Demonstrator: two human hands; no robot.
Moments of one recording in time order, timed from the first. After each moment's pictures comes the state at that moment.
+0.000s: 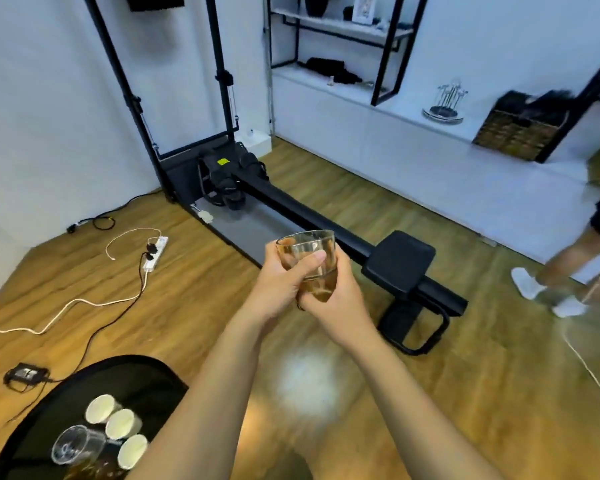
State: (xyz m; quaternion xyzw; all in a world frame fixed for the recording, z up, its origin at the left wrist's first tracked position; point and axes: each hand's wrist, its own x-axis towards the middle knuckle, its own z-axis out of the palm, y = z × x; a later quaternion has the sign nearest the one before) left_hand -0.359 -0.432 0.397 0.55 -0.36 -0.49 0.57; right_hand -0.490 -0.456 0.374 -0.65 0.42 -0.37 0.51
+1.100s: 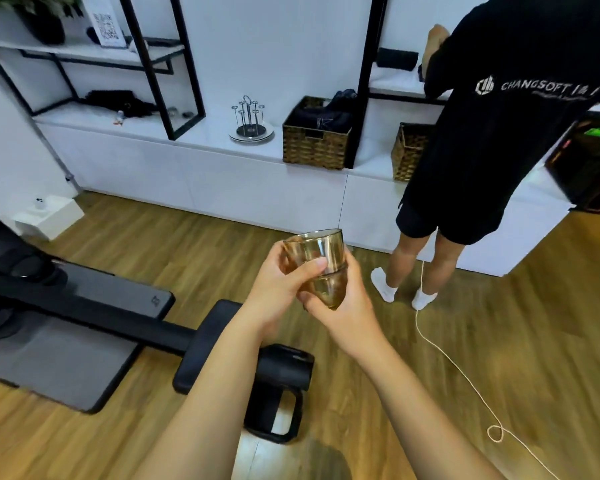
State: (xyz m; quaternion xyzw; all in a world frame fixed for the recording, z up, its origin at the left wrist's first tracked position) left_hand -0.892 -0.934 0.404 0.43 -0.46 -0.62 0.47; right_hand -1.029 -0.888 0.382 -0.54 0.56 -0.50 0.39
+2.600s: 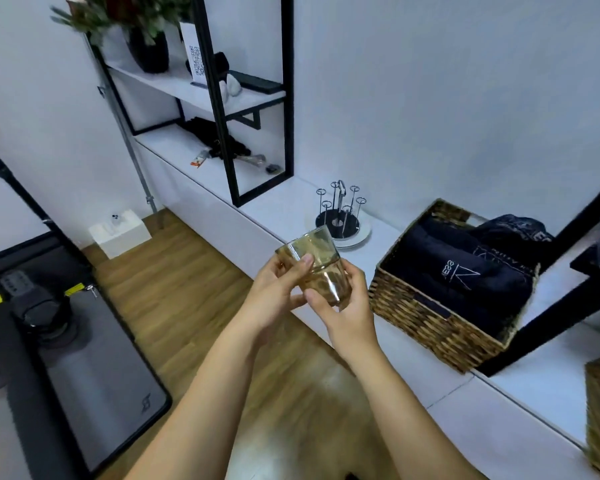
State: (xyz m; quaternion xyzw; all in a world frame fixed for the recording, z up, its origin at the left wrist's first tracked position) left_hand -0.846 -1.689 0.401 0.52 -0.31 -0.54 0.59; right_hand -0.988 -1.712 0.363 -0.57 0.42 -0.46 0.53
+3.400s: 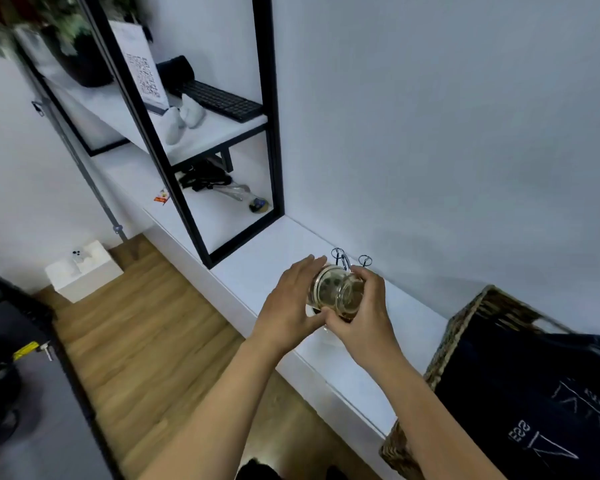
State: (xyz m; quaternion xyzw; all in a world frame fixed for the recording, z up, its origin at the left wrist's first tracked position) left_hand -0.752 -2.089 0.333 0.65 -0.66 -0.18 0.32; right_hand -0.918 -2.113 0.338 -0.69 0.49 -0.36 0.39
